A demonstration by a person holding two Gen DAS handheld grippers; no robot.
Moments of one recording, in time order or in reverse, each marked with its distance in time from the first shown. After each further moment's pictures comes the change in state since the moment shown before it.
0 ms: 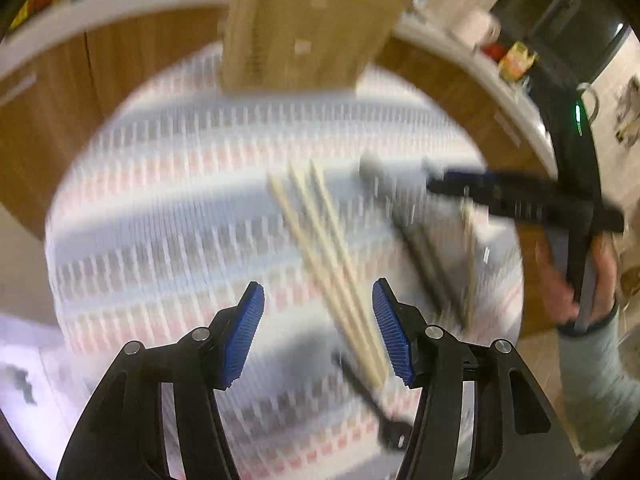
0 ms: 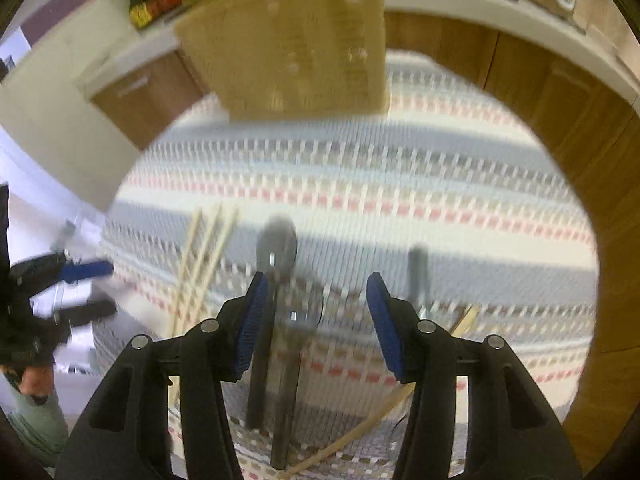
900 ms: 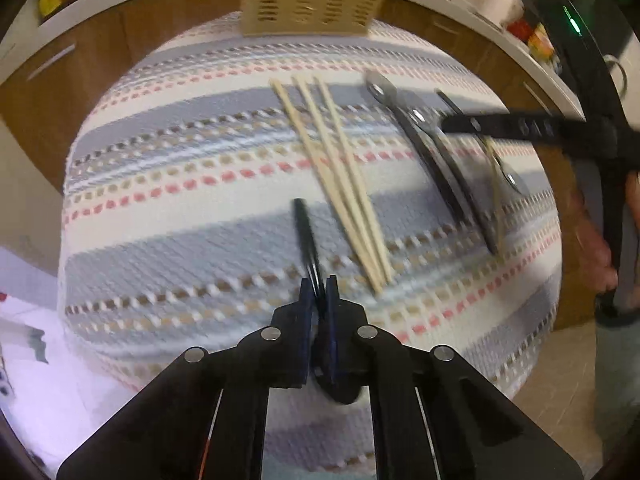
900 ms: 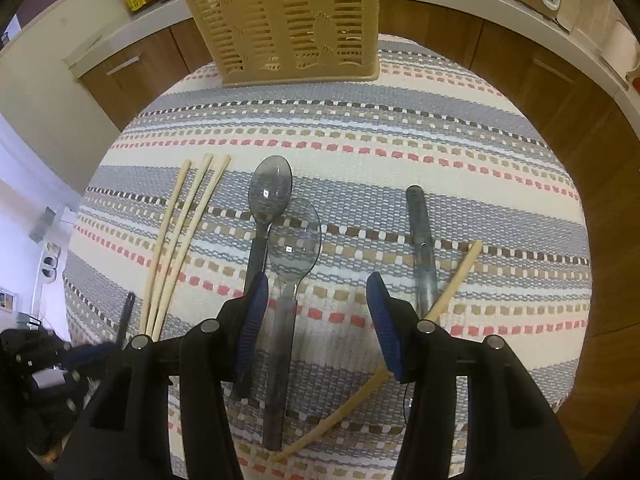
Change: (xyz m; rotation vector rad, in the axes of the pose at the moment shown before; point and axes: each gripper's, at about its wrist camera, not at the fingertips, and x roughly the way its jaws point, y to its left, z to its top) left arm 0.018 -0.023 -0.067 -0.042 -0.040 0.168; right arm -0.003 0.007 -0.031 0.006 -0.027 -0.090
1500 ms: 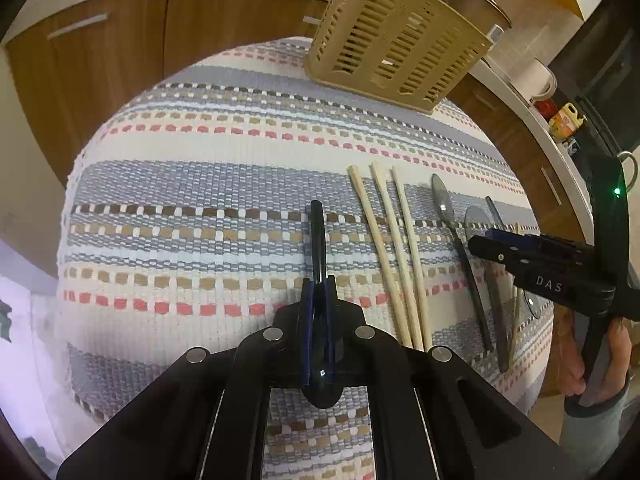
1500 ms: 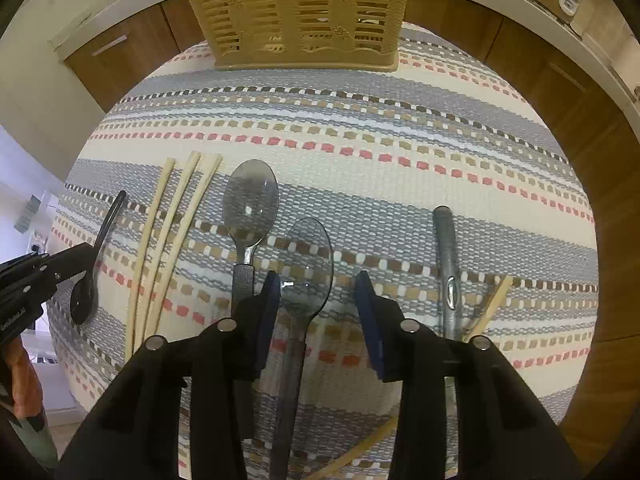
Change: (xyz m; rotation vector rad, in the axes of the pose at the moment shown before) left arm 0.011 0.067 0.055 -0.185 -0.075 -0.088; right arm 0.034 0.016 0.026 -0.034 0.066 -0.047
